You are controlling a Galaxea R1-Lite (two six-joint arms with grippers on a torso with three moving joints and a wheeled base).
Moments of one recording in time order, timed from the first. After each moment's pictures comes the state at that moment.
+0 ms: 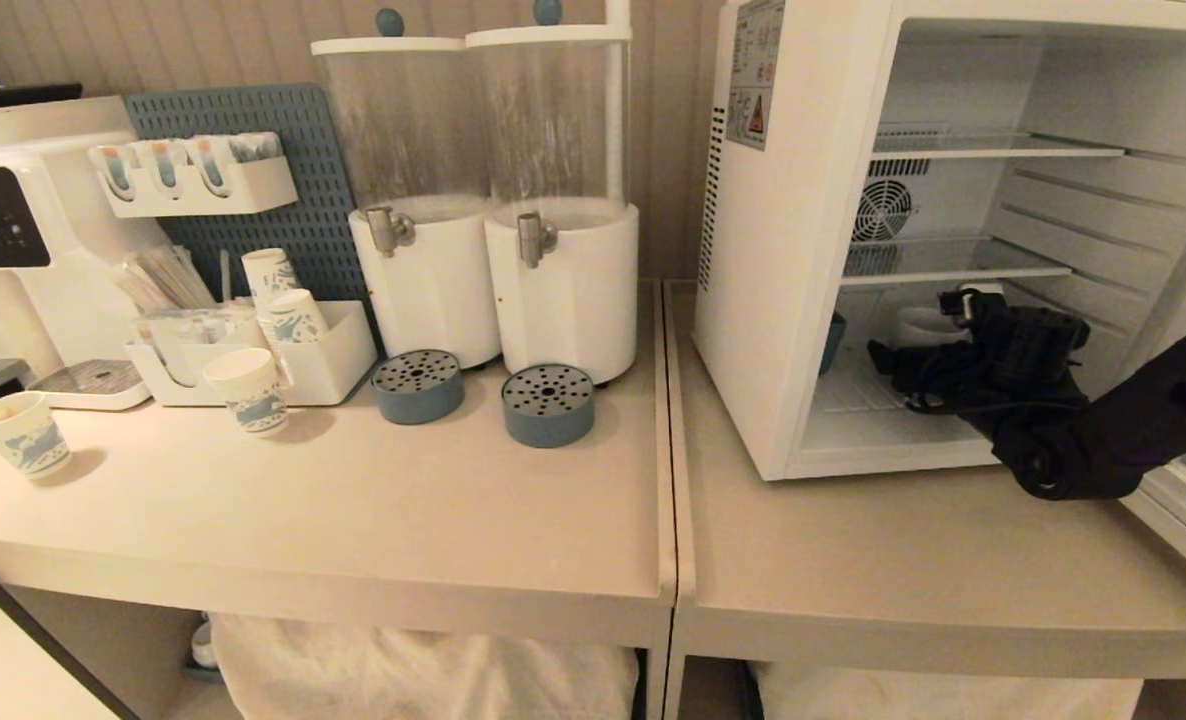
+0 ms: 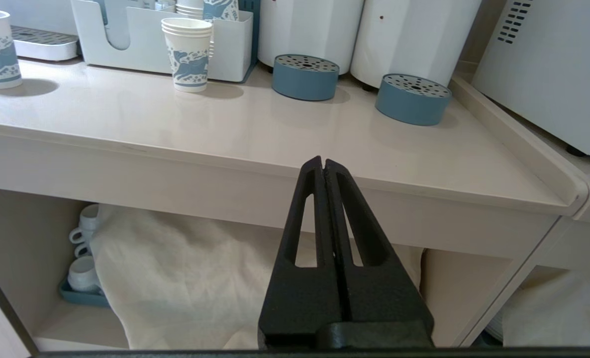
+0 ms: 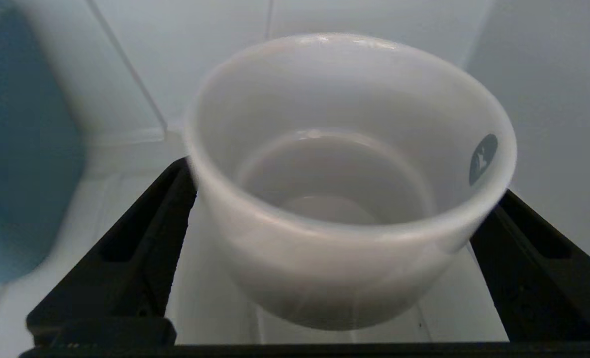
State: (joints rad) left arm 0.00 0.00 0.00 -0.13 -0.01 -0.15; right arm -0.04 2.26 -1.14 -1.01 -0.06 -0.06
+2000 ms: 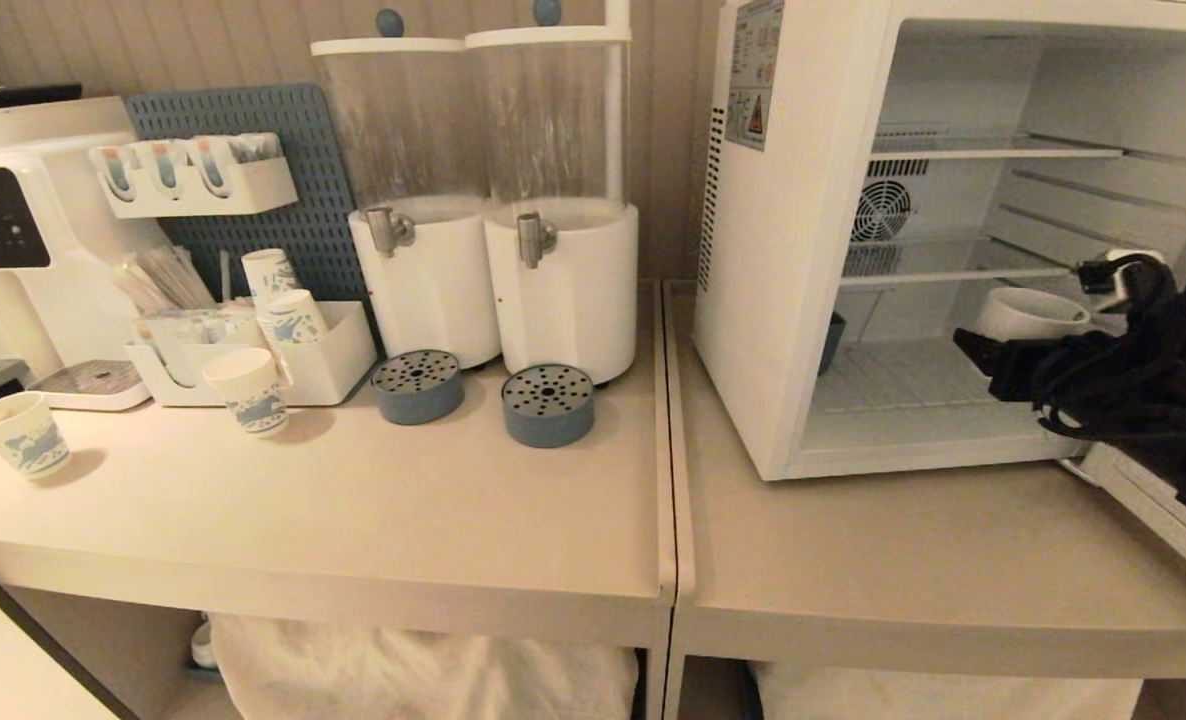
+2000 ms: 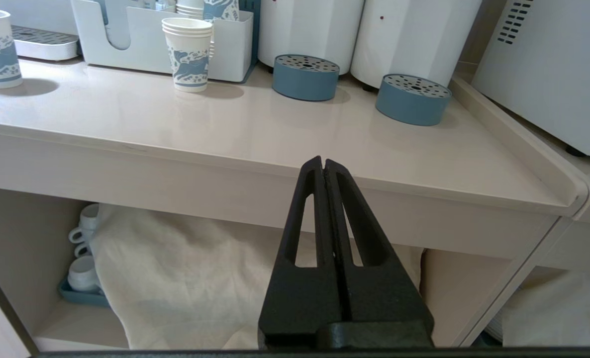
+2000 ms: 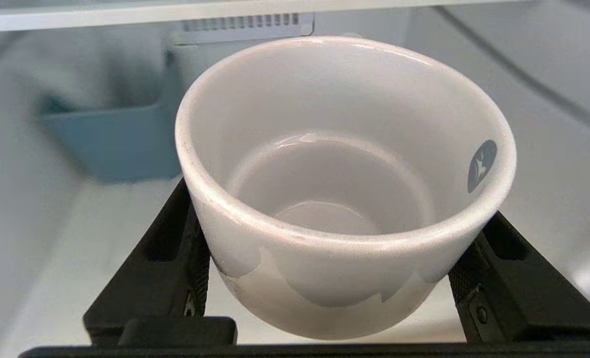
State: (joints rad) left arm 0.00 0.00 0.00 -0.13 -0.01 -0.15; right arm -0.04 1.74 -0.68 -0.97 -0.03 -0.03
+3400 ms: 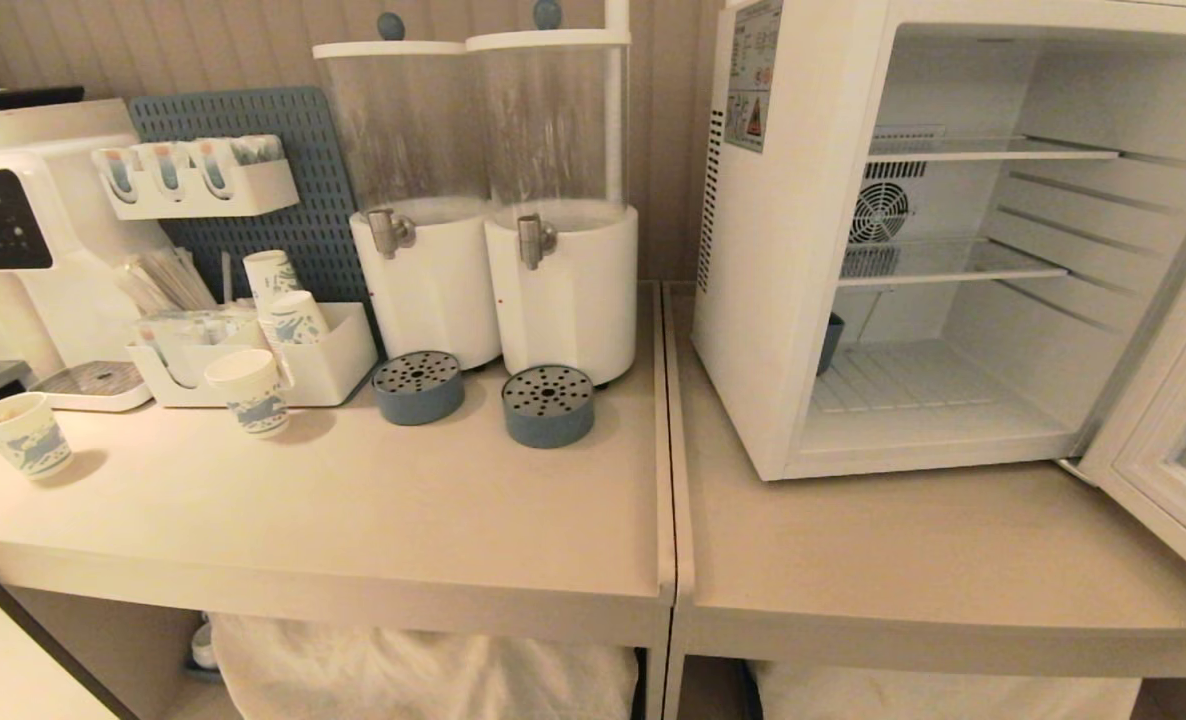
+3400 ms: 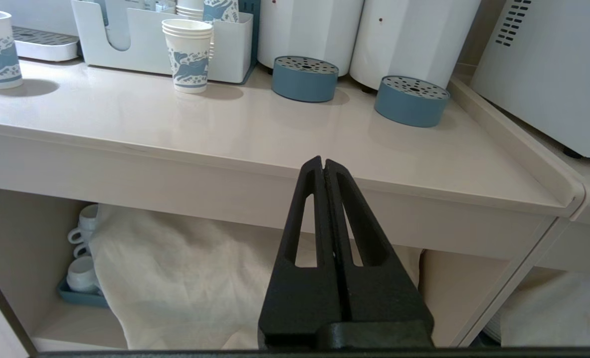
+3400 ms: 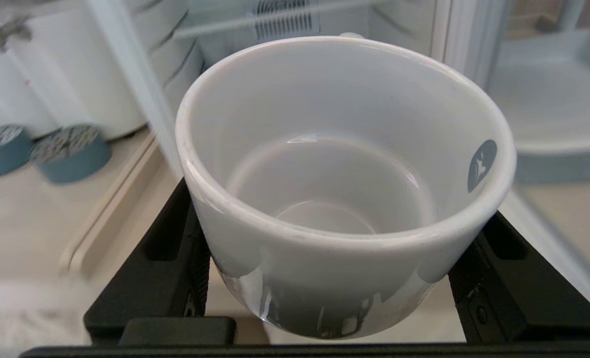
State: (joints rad) left arm 0.00 0.00 0.00 -0.13 -0.01 -0.16; right arm -0.01 0.48 -0.42 -0.06 -0.02 0.09
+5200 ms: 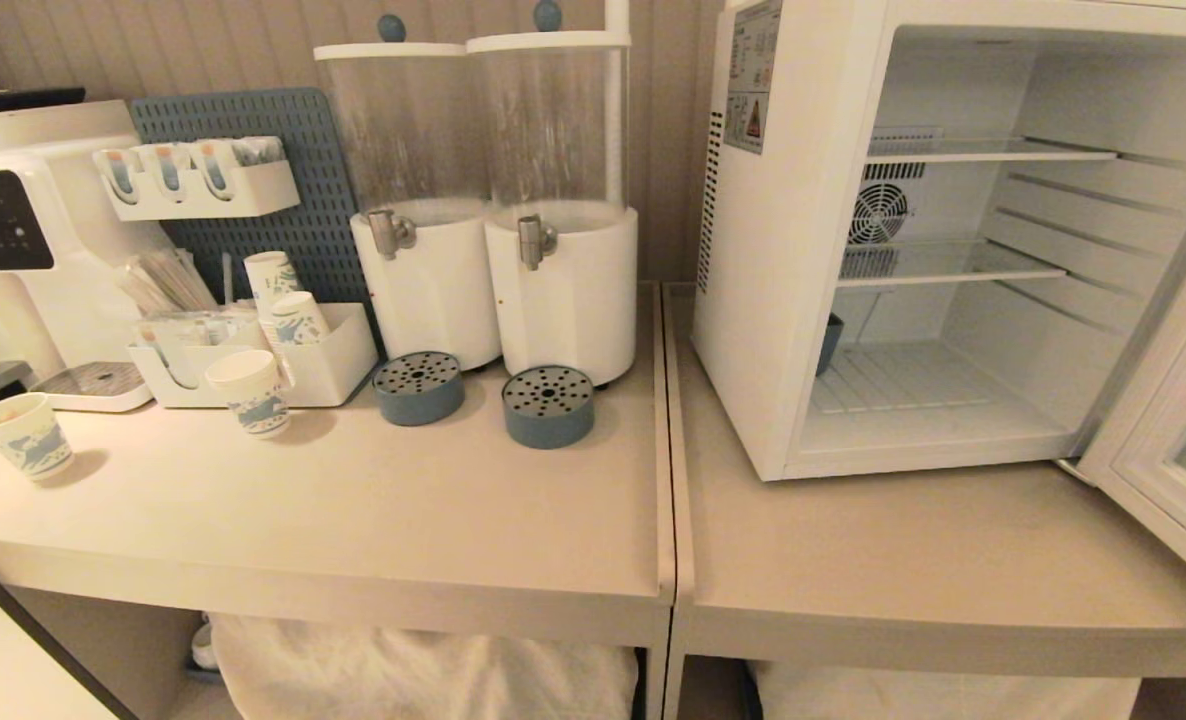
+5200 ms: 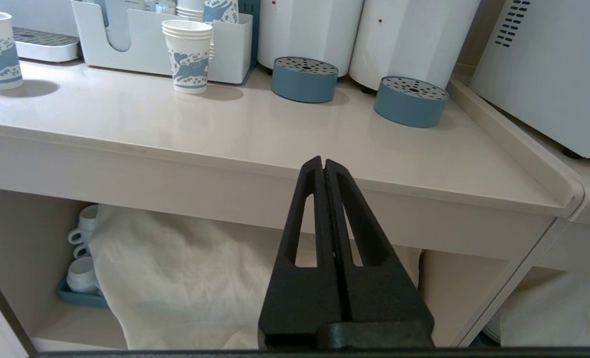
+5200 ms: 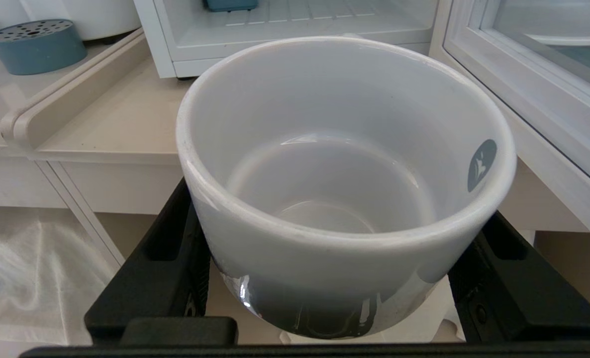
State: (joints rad) left arm 0.00 0.00 0.00 -0.13 -0.01 -0.16; right arm 0.00 0.00 0.00 0.01 0.00 0.00
